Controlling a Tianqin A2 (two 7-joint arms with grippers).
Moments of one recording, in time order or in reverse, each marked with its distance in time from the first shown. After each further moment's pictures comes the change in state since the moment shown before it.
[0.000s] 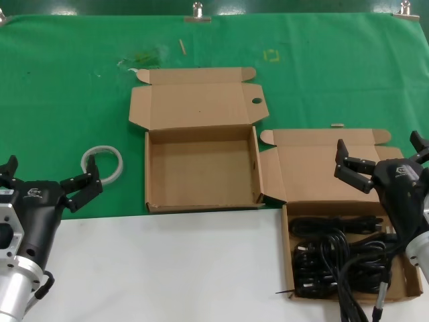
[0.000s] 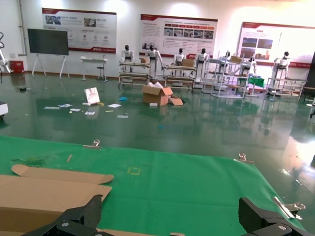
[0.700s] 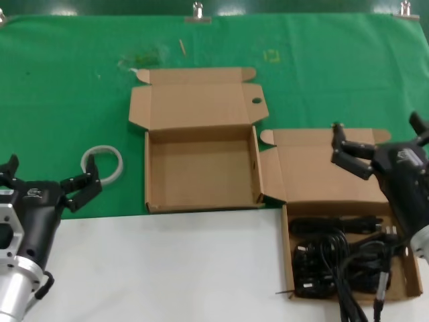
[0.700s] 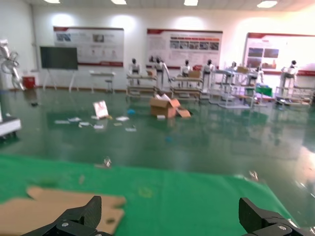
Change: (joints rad) left arm 0.000 0.000 0.000 0.000 0.000 0.000 0.000; right arm -0.012 0.140 -0.124 0.127 0.147 0.122 -0.010
